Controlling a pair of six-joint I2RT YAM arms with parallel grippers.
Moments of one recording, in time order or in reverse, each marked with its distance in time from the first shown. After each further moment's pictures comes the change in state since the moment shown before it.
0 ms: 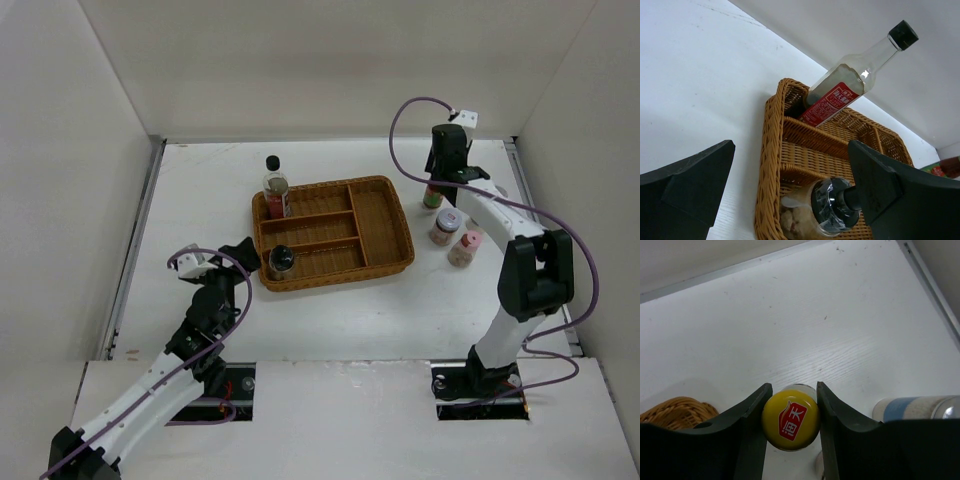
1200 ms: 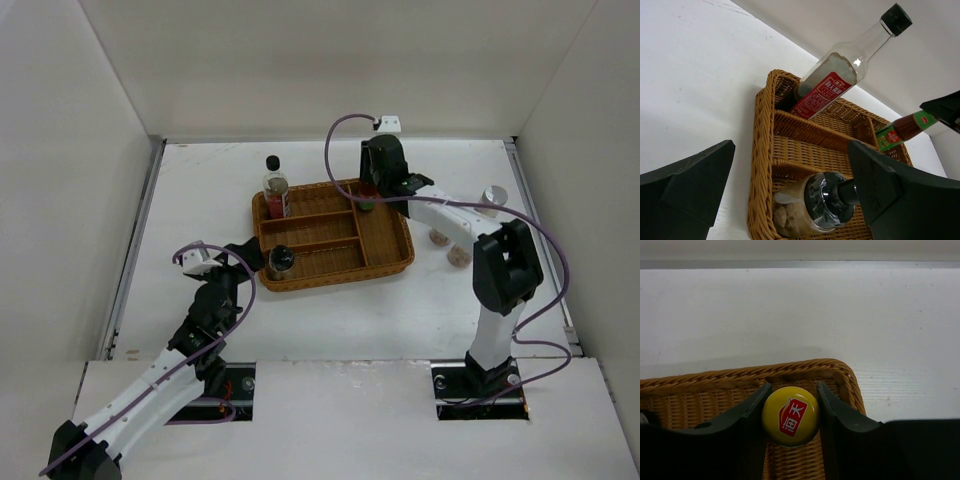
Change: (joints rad) left arm 0.014 0.063 0.000 0.049 0.074 -0.005; right arm 0.299 0.101 0.093 0.094 -0.109 -0.037
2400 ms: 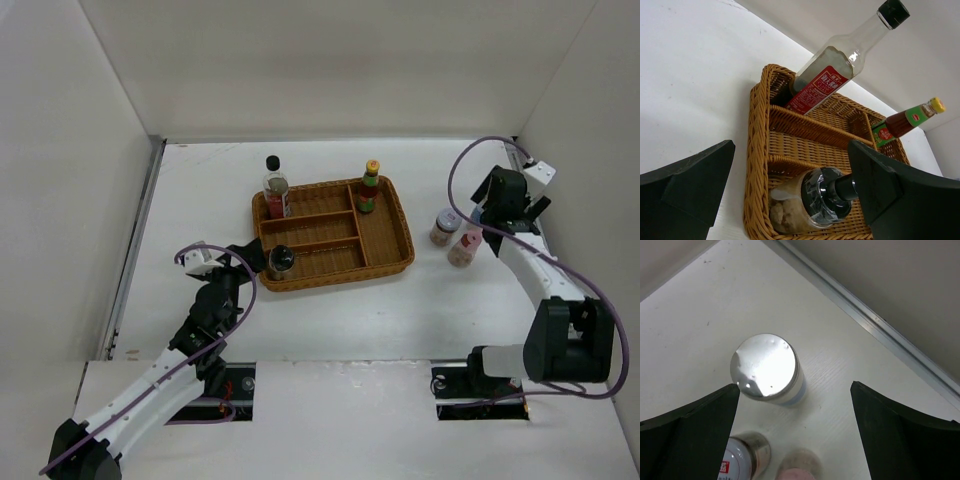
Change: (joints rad) left arm 0.002 0.009 -0.015 0.021 0.031 -0.016; right arm -0.533 -0.555 -0.611 0.002 0.197 0.172
